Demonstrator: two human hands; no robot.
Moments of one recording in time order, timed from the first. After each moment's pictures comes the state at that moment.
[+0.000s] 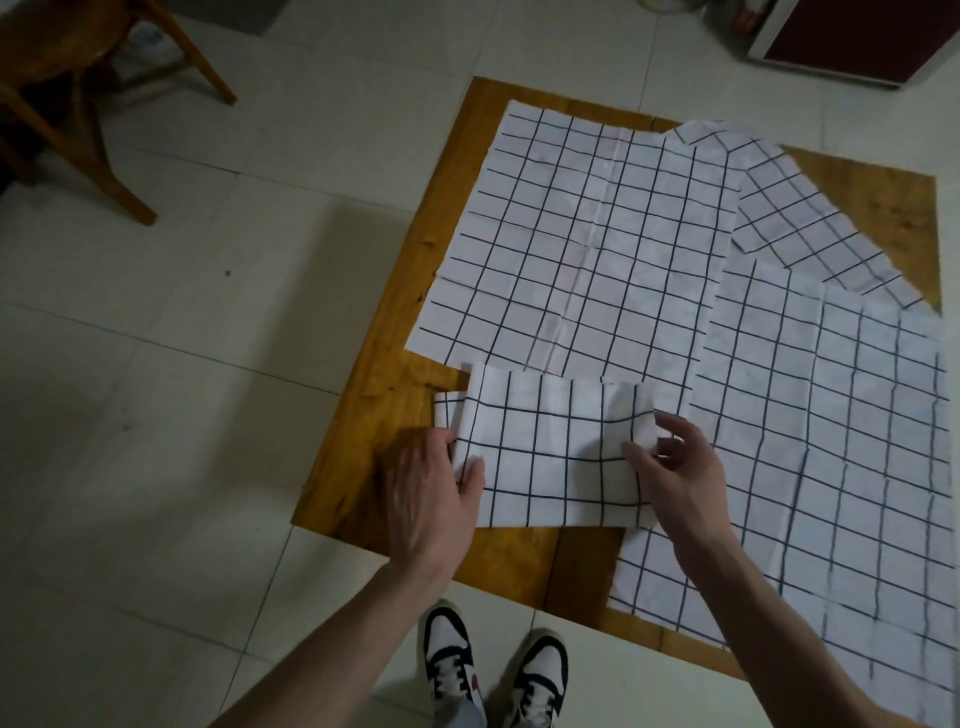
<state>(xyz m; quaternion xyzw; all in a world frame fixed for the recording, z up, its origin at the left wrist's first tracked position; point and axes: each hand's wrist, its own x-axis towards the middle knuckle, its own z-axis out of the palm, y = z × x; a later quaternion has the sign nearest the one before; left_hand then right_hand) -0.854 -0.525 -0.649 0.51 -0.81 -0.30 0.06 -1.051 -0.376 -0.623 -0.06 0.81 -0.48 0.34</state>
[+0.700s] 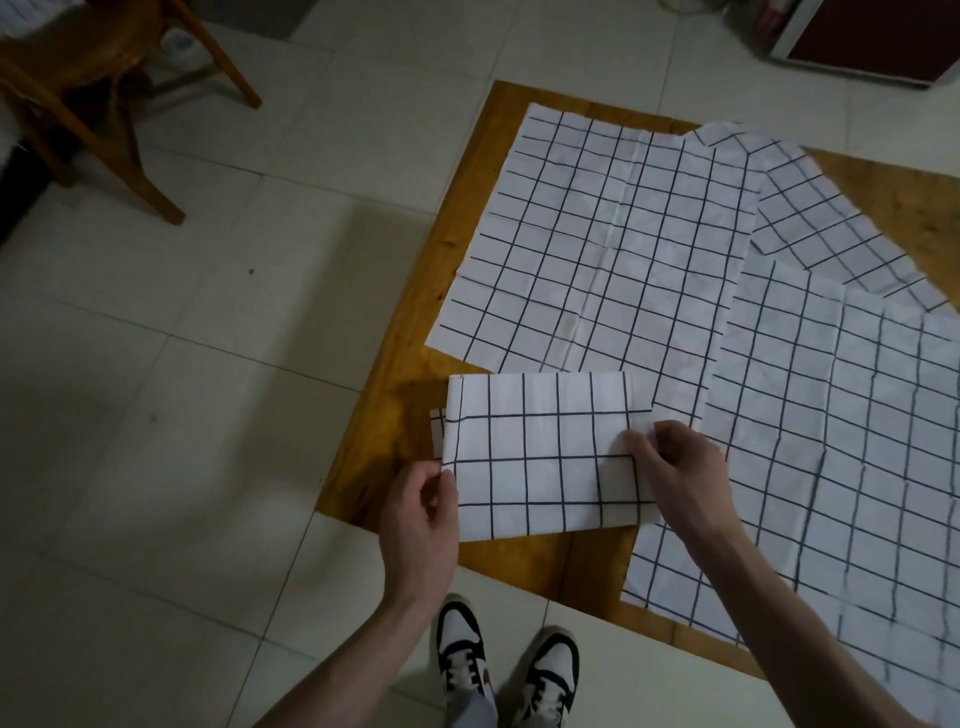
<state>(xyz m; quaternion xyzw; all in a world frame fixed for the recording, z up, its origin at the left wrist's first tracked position) -0.811 -0.507 -0.638 0.55 -0.65 -0.48 0.20 -1.047 -0.384 -0.620 -0.17 0.84 -0.41 0.31</state>
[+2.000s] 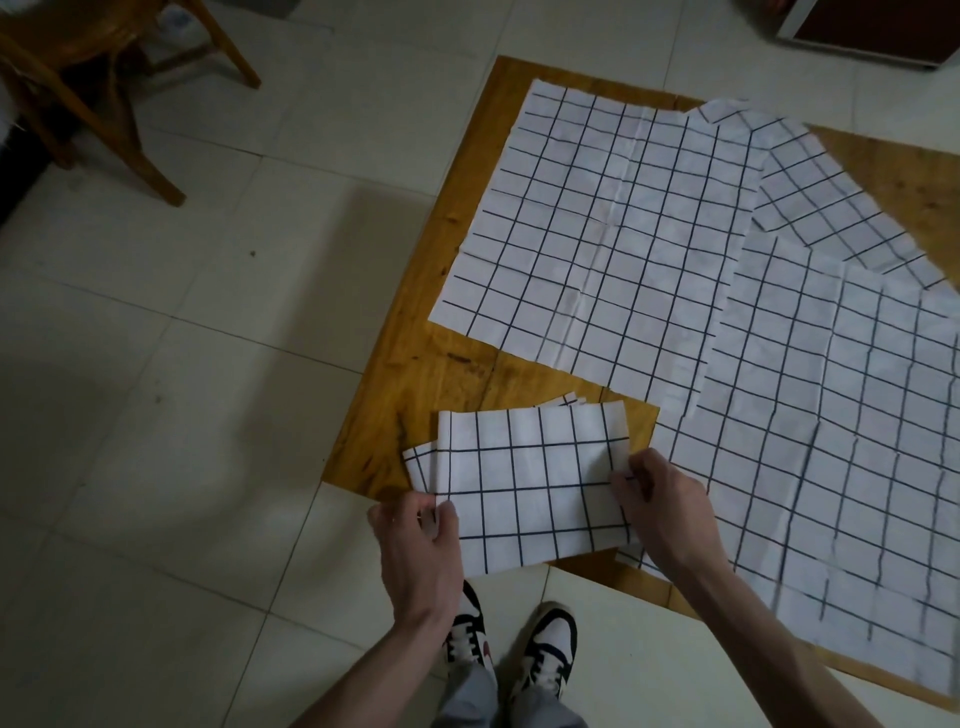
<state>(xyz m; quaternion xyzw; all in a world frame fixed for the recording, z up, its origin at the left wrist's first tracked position) -0.790 -0.464 -0.637 0.67 -0.60 -0.41 0.14 -1.006 -0.344 -0.638 -0.30 0.89 -0.22 0.25</state>
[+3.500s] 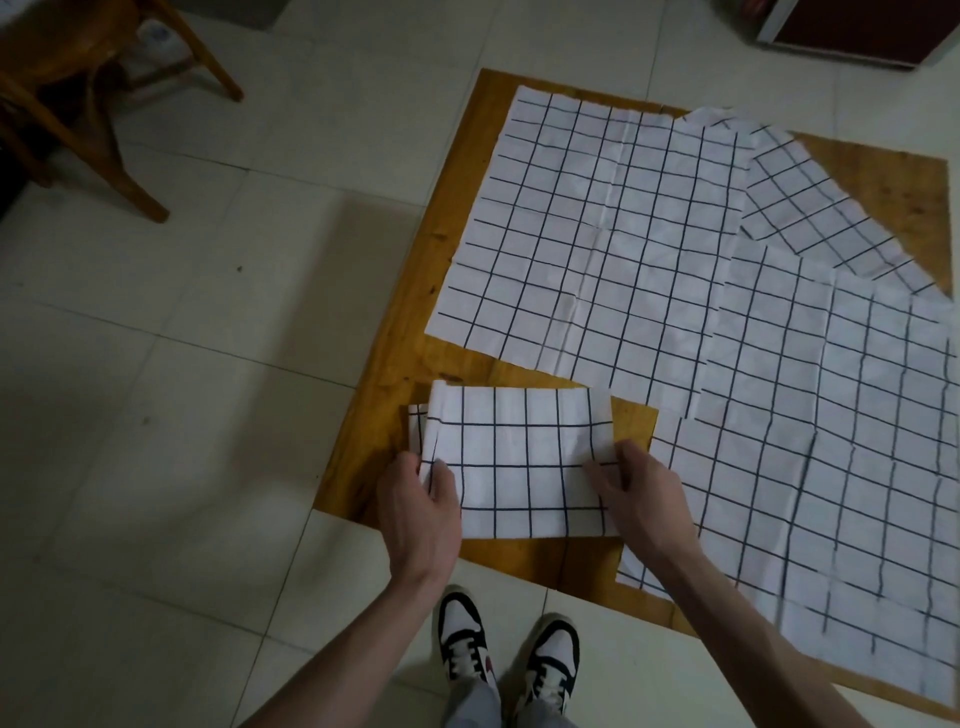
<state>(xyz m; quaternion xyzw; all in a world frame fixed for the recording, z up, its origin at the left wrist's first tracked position) -0.824 -0.514 -0.644 0.61 -0.66 -0.41 0.15 -1.010 -0.376 -0.641 -0.24 0.88 -0.28 0.31</state>
